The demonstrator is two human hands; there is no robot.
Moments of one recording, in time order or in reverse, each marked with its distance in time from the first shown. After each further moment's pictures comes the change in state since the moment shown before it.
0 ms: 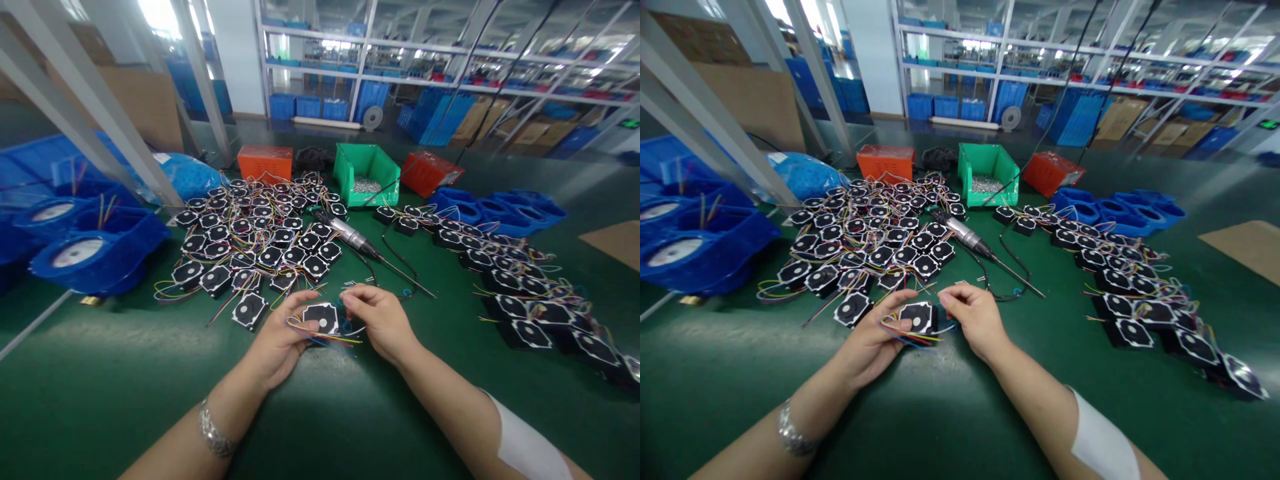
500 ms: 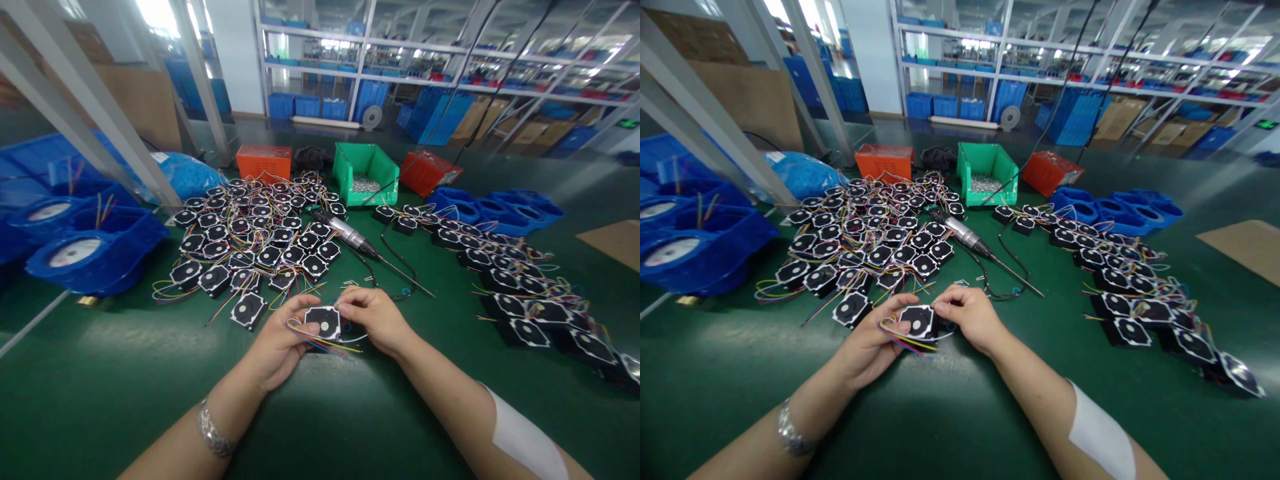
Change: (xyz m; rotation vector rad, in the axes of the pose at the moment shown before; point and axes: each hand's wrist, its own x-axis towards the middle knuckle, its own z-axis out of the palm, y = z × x) left_hand -0.001 0.000 0.002 -0.008 -0.033 -0.055; right_hand 0.006 0.002 -0.008 -0.111 -0.232 -0.022
